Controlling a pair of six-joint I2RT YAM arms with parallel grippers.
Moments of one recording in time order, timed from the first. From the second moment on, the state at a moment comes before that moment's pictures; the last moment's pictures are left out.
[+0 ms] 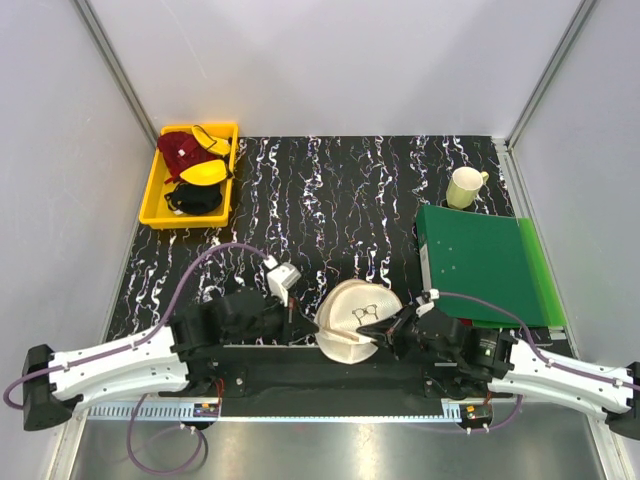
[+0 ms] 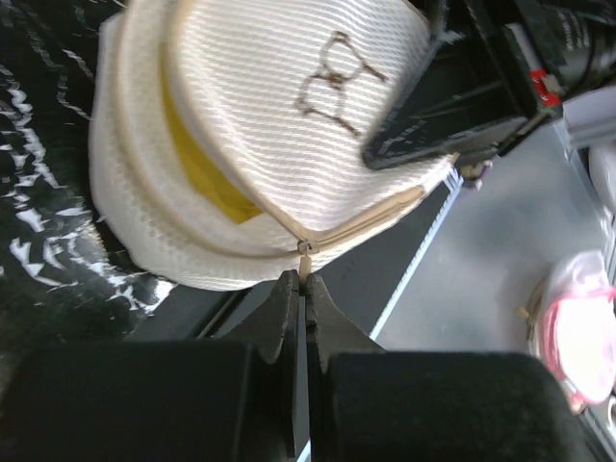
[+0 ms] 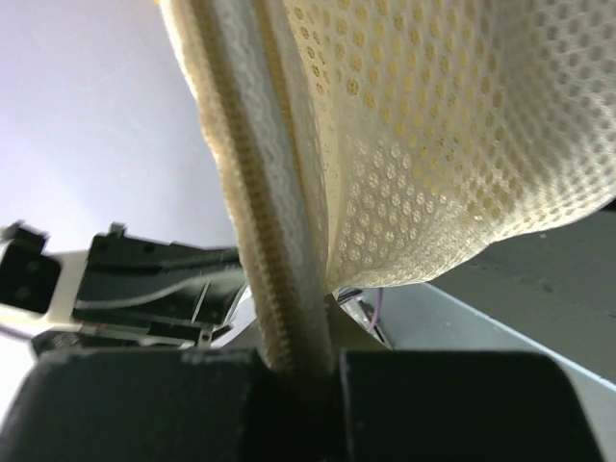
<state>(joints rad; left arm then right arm) -1.16 0.71 0.49 -0.24 0.04 -0.68 1.20 0.45 0.24 -0.29 0.15 1.95</state>
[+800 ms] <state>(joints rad) -1.00 0.84 0.64 -0.25 0.04 -0.67 1.20 0.49 0.43 -0.58 0.18 1.65</state>
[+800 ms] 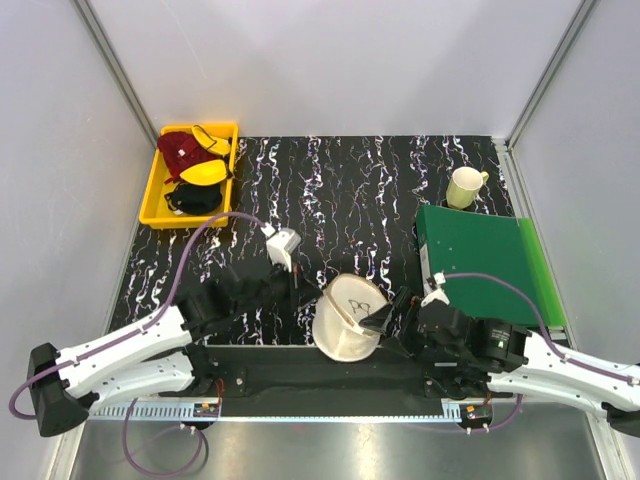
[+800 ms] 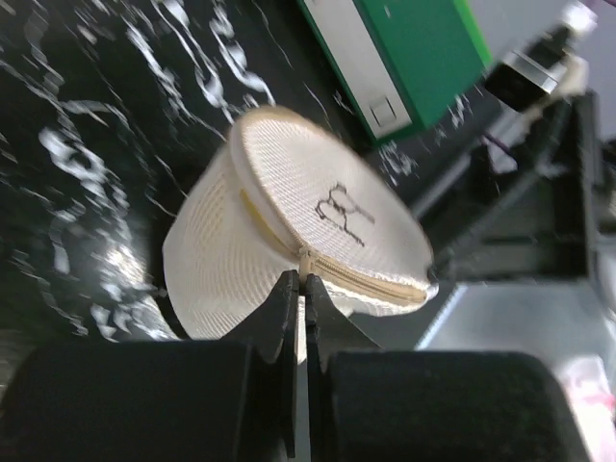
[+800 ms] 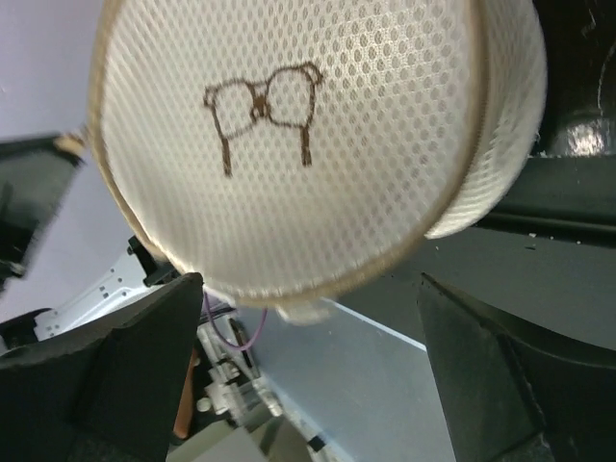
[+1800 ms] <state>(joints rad) -0.70 0.91 0.83 -0.42 0.24 -0.44 0.93 1.32 1.05 -0.33 -0.20 0.21</state>
